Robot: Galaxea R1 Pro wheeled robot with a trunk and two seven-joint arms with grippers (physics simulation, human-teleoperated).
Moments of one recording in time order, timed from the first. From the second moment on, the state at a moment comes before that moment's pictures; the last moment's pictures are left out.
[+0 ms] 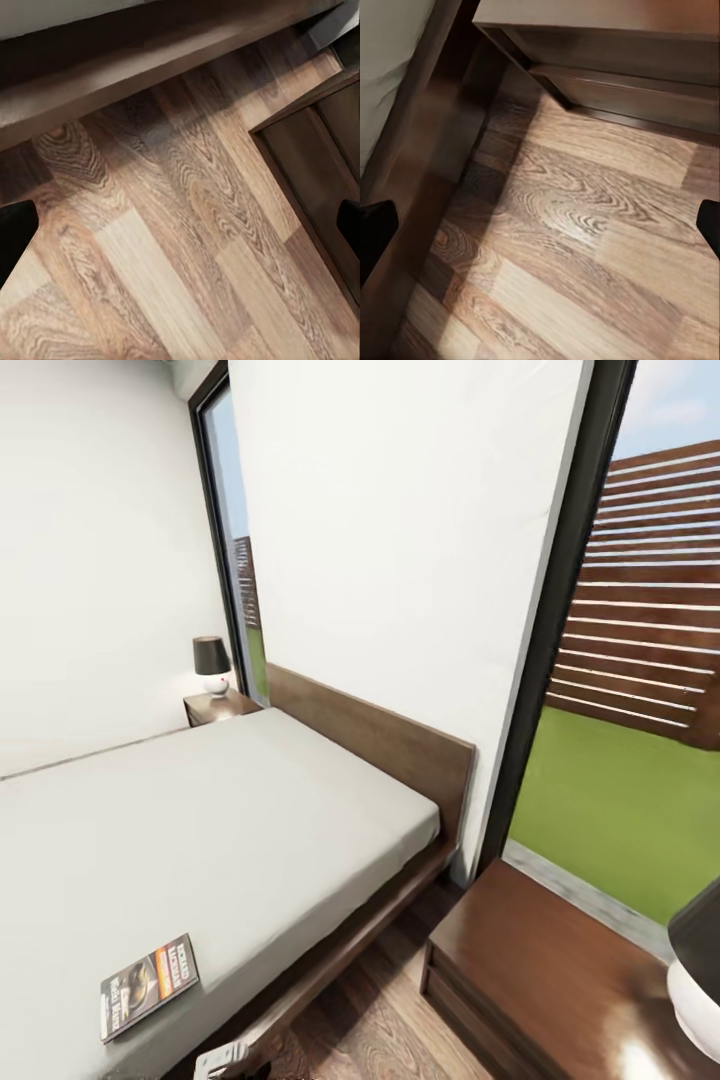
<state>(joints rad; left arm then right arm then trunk) -0.38 0.03 0.59 -0.11 -0.20 -0.19 -0.47 -0.32 -0.18 -0.25 0.03 -0.48 -0.32 0.63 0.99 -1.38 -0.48</state>
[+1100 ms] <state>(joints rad) -0.38 0.03 0.59 -0.08 -0.20 -0.19 -0.47 -0.32 -0.18 -0.25 0.03 -0.48 -0.32 0.63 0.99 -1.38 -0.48</state>
